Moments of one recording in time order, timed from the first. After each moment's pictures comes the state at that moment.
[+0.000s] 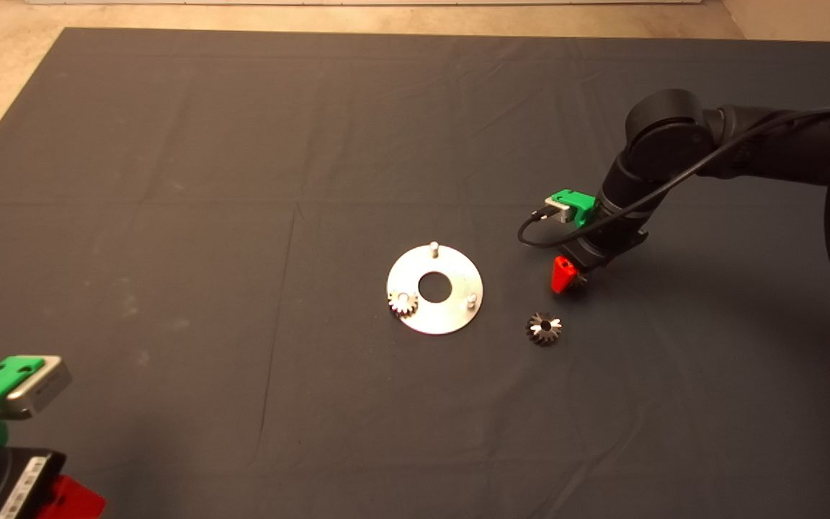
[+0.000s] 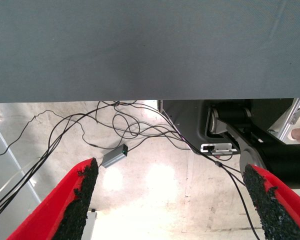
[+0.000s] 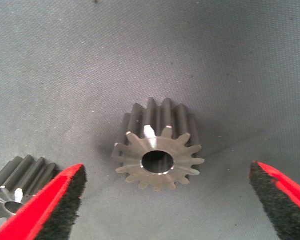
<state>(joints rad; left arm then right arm) -0.48 1.66 -0.34 0.07 1.52 -1.31 0.34 2.51 -1.30 -0.17 -1.53 0.78</state>
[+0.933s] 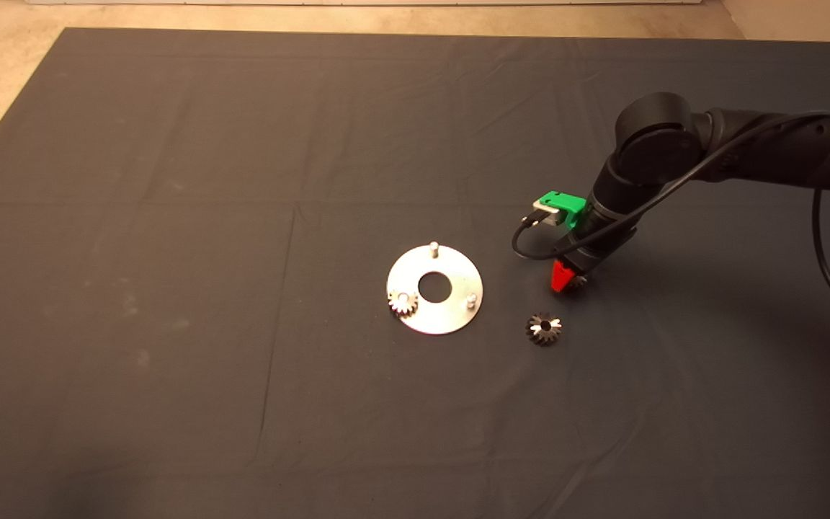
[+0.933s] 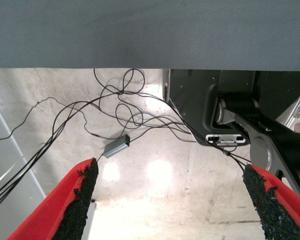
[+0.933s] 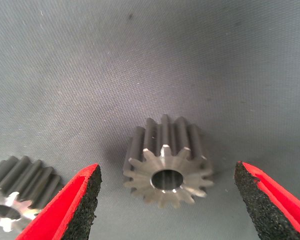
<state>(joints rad) -0.49 1.45 -0.34 0.03 1.52 -1.12 0.32 2.53 -1.30 -0.21 -1.53 0.66</state>
